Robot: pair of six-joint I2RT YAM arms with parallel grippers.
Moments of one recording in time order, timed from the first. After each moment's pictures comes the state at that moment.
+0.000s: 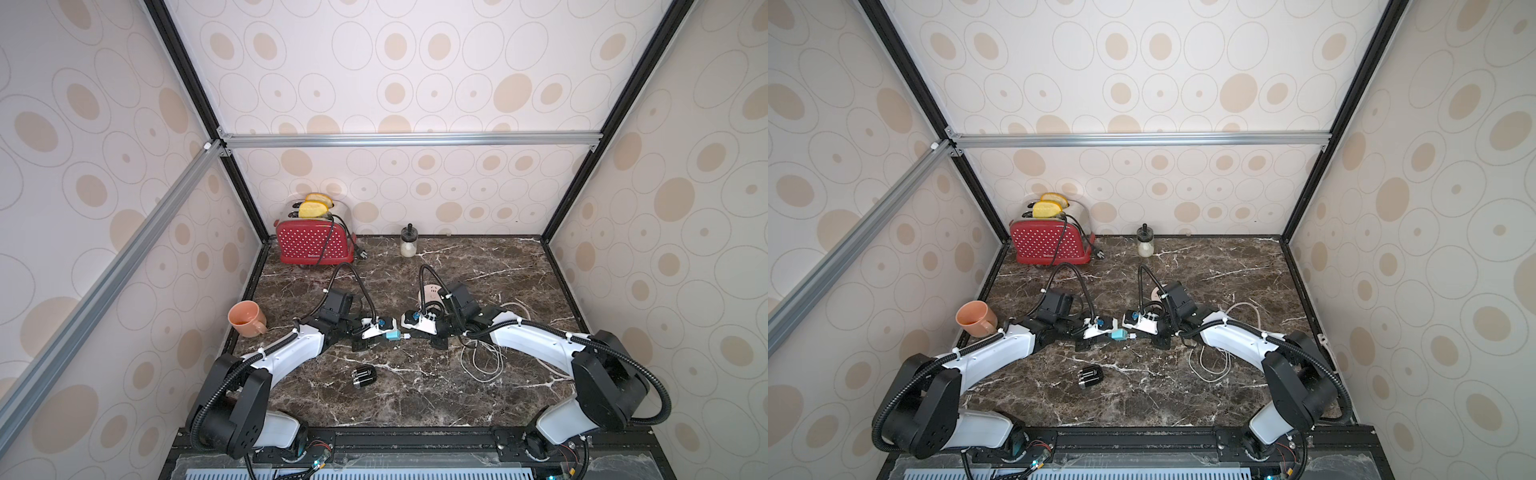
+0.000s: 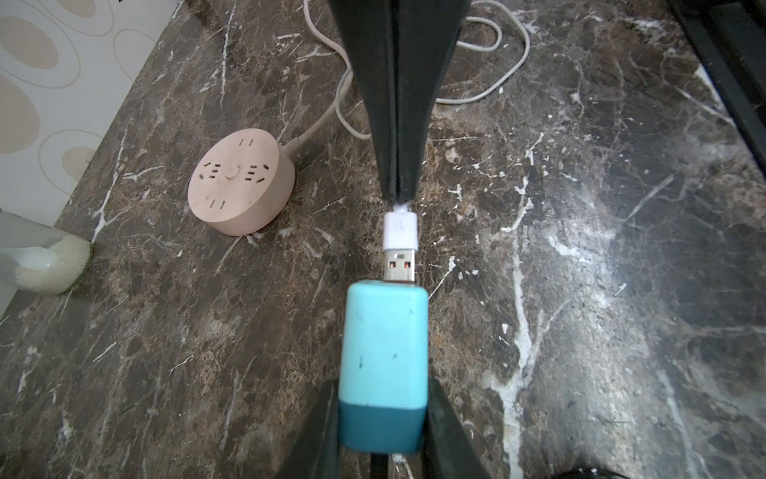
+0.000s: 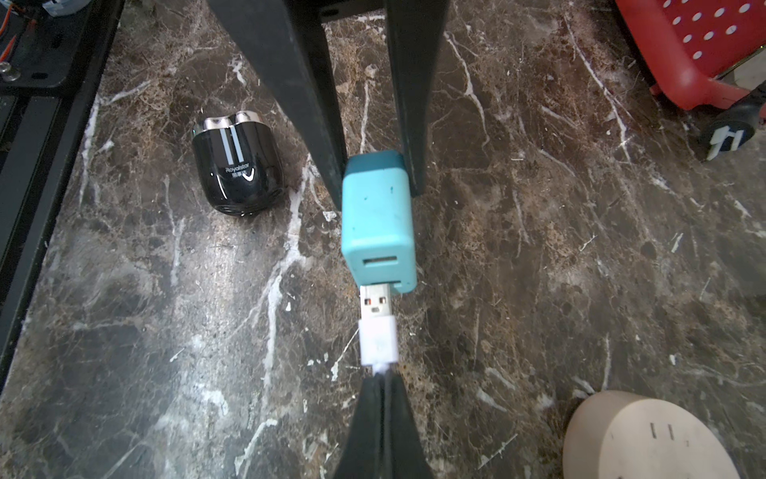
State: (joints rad) left arm -0.41 1.39 0.71 -0.21 0.65 1.00; right arm 0.76 1.54 0.94 -0.28 -0.47 -0.74
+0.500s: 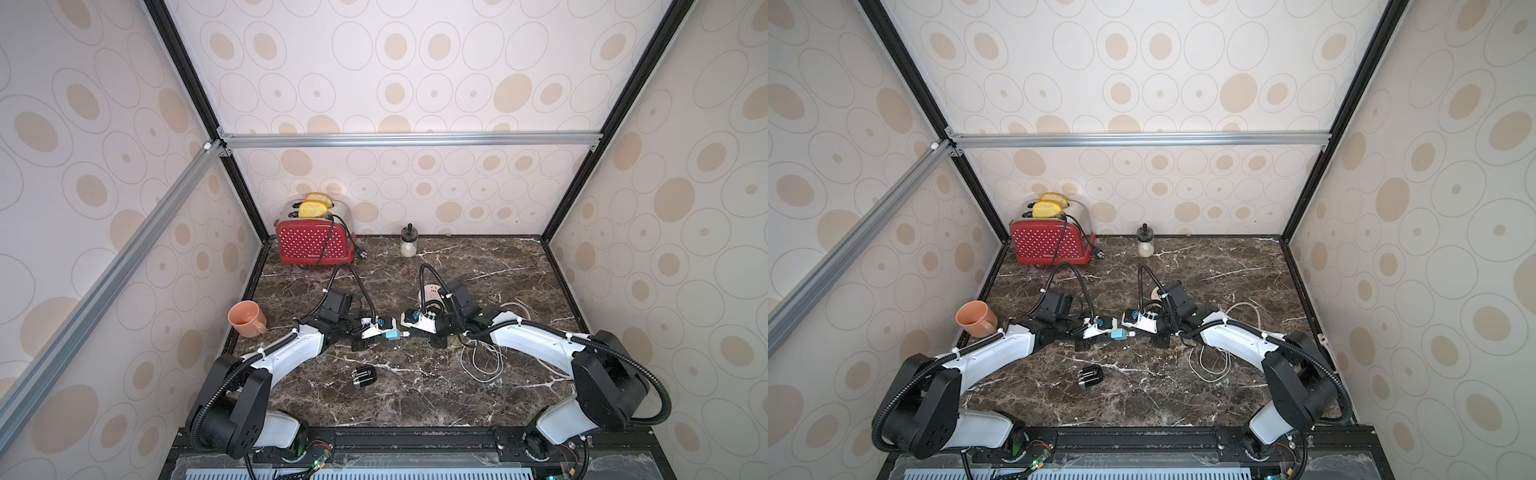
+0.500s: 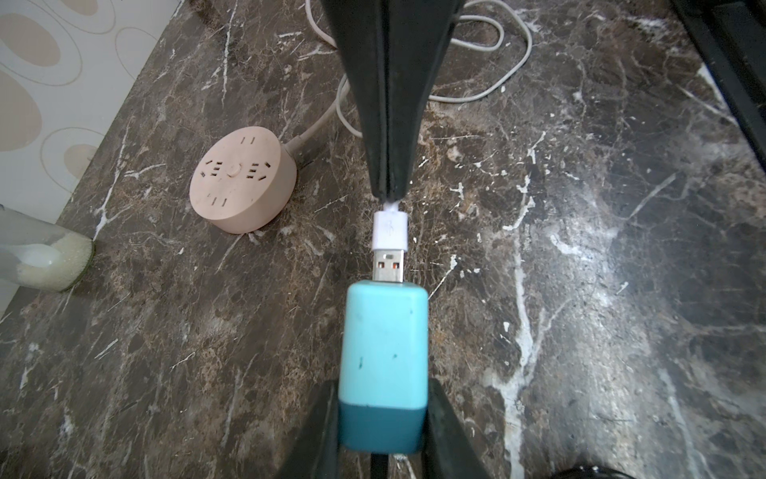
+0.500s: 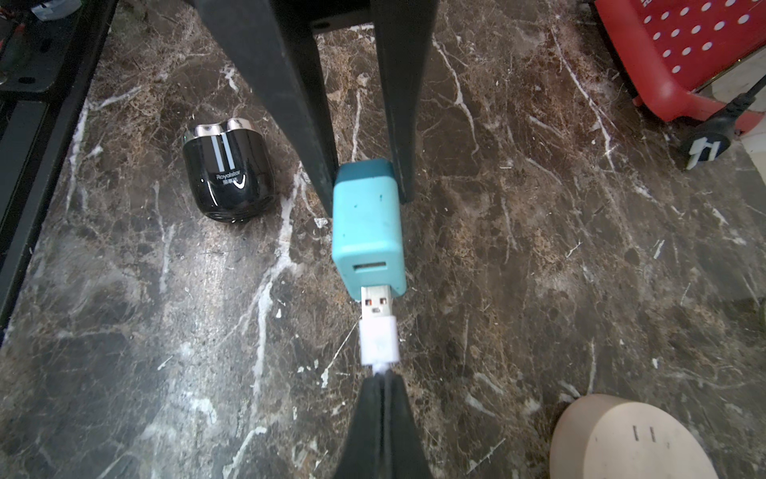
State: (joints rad) left arm -0.40 1.39 0.71 -0.21 0.65 1.00; right arm 0.76 1.54 0.94 -0.26 -0.47 -0.74
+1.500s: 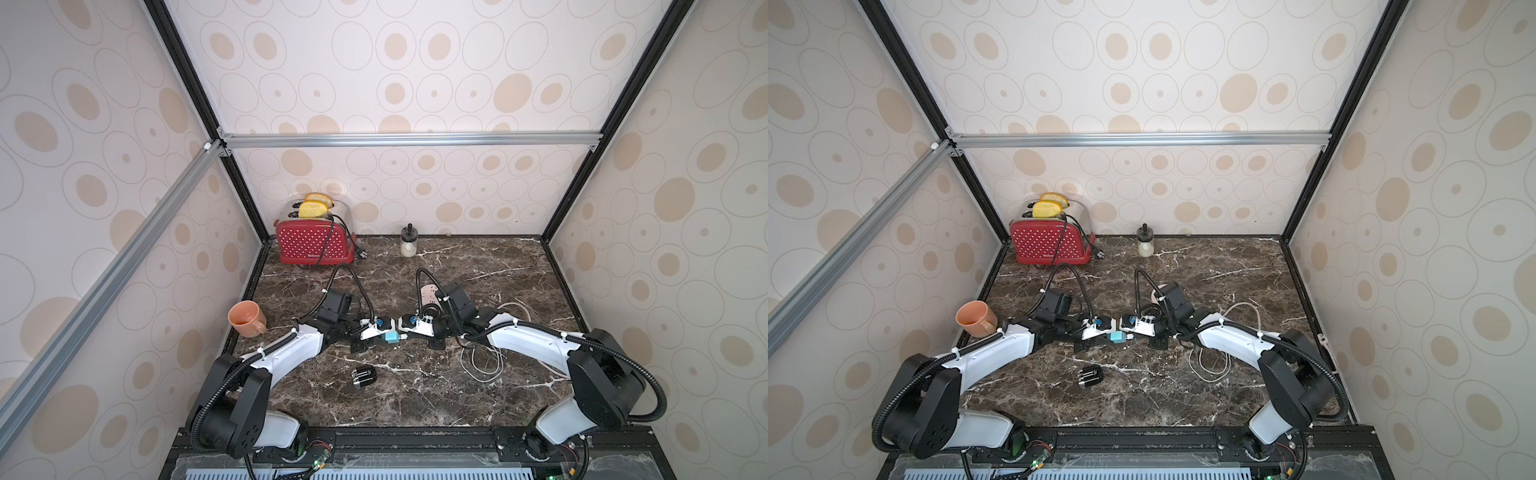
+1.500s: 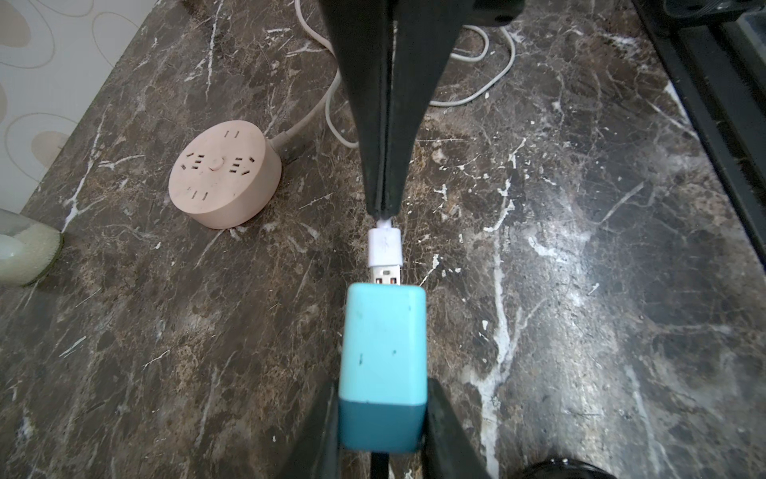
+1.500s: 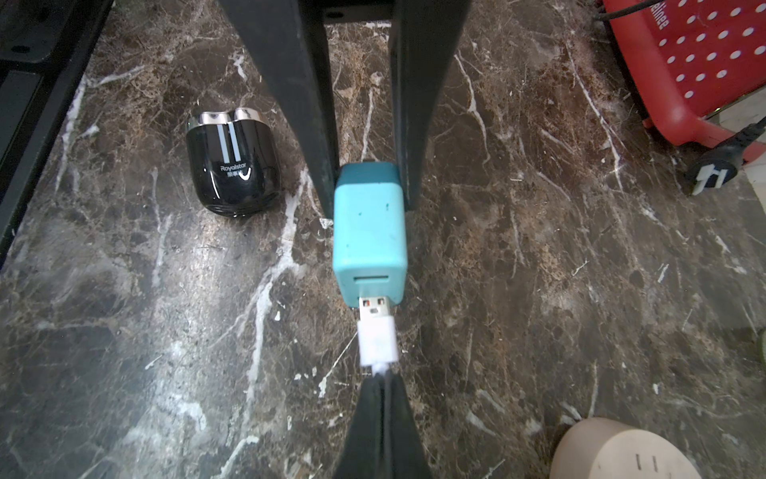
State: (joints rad) left arm -0.40 1.39 0.71 -0.25 0.69 0.99; right arm 0.78 1.56 0.93 -0.22 -0.46 -0.79
